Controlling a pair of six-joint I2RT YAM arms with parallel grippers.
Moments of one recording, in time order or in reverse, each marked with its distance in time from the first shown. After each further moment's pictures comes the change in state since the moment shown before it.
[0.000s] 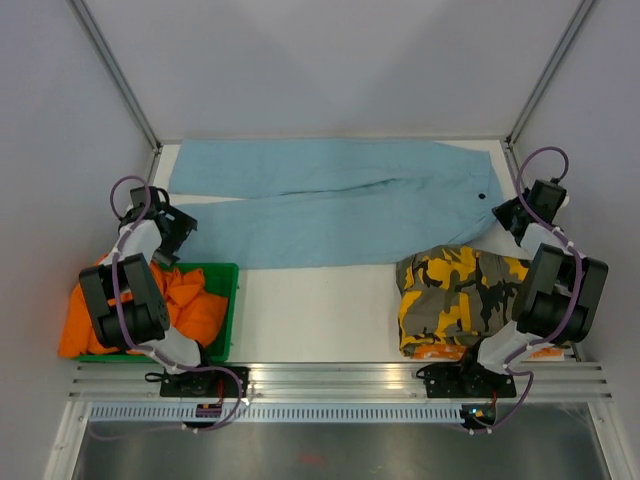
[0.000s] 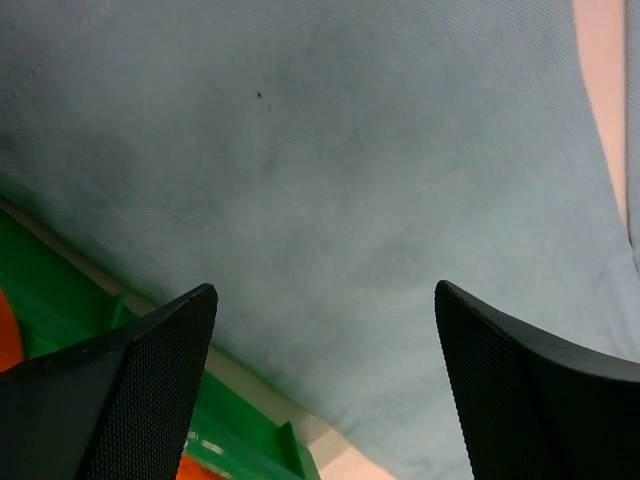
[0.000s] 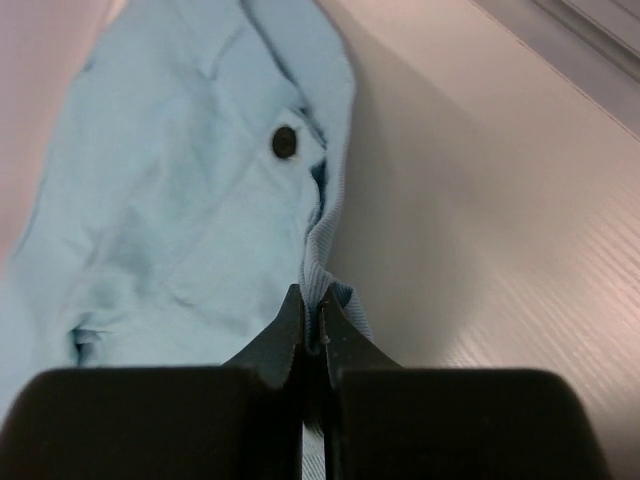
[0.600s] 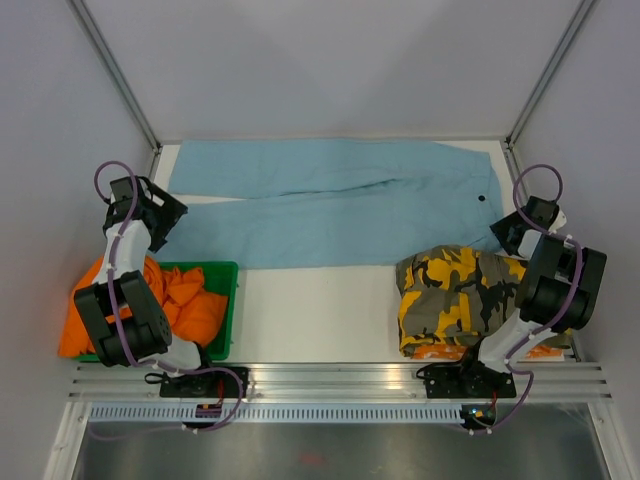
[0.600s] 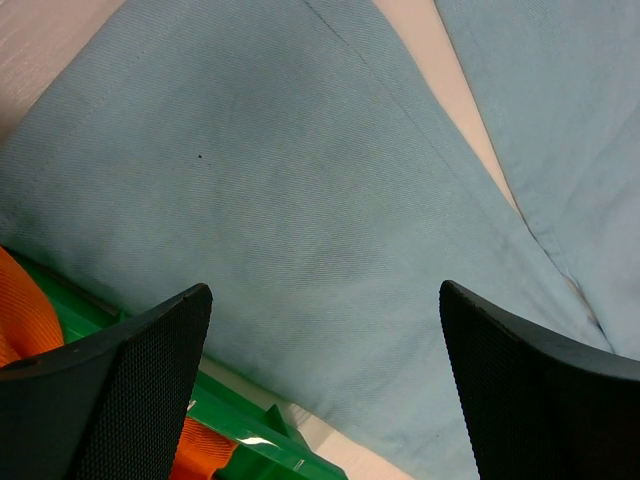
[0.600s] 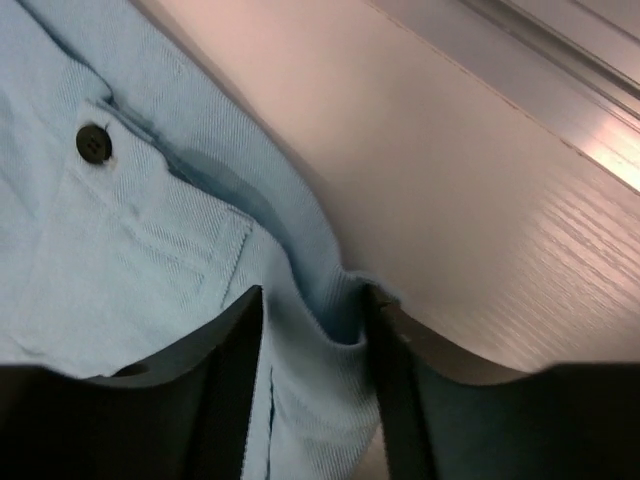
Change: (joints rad) left arm 0.045 -0.068 0.089 0.005 0.071 0.124; right arm -0.021 0.069 -0.065 -0.013 0.114 -0.017
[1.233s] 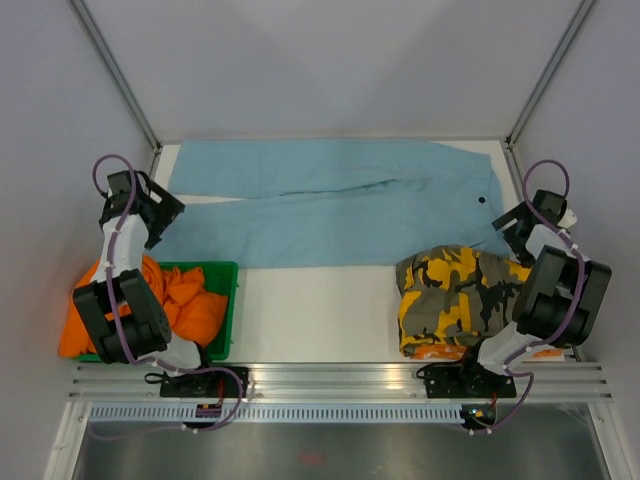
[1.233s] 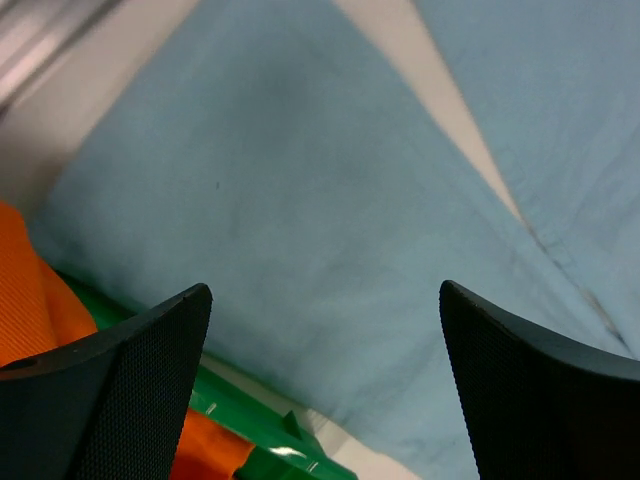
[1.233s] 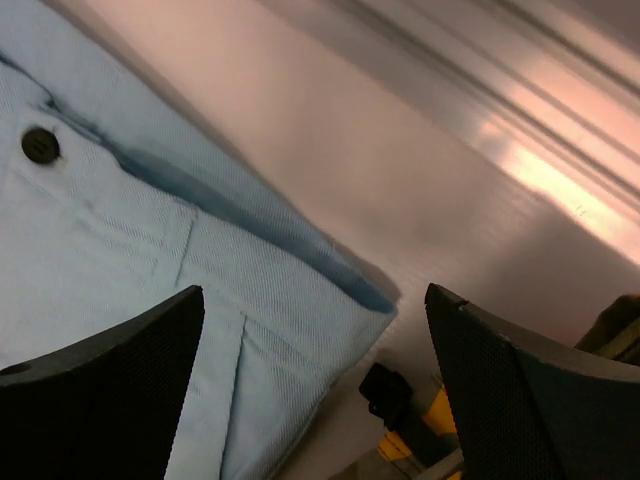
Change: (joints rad) left arm 0.000 0.047 0.153 -0.077 -0.051 0.085; right arm -0.019 -0.083 0.129 -0.312 0.127 -0.080
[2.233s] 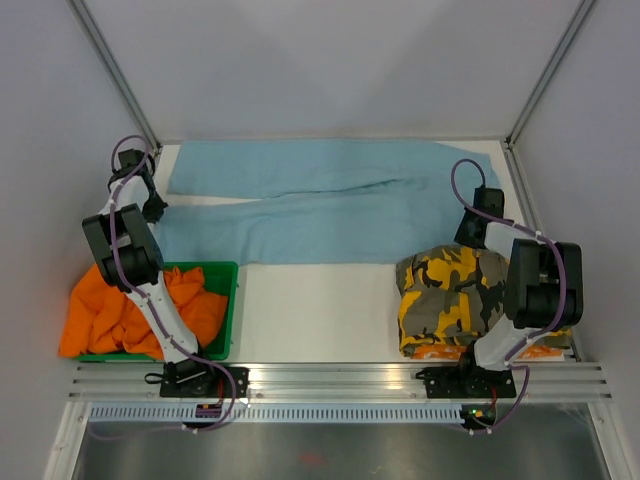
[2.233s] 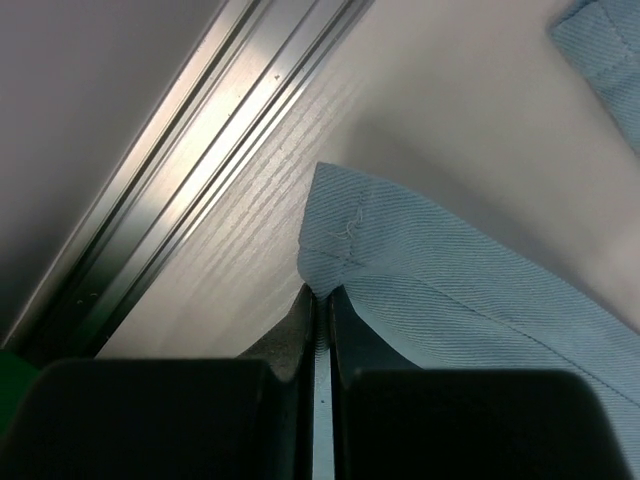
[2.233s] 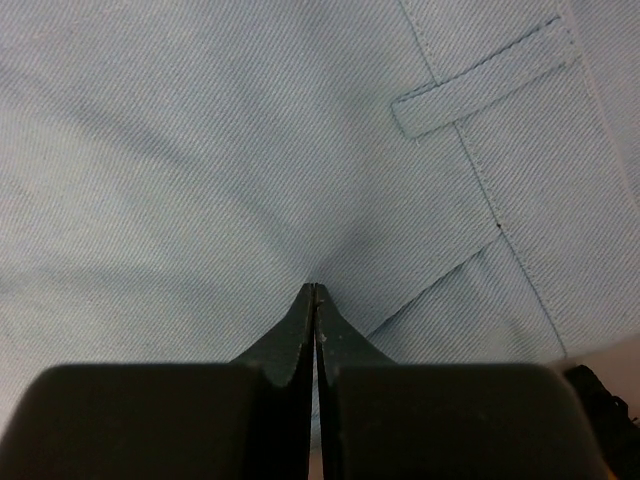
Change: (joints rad) left arm 0.005 0.557 0.393 -0.082 -0.230 0.275; right arm 0.328 0.053 -0.101 0.127 -0.024 -0.285
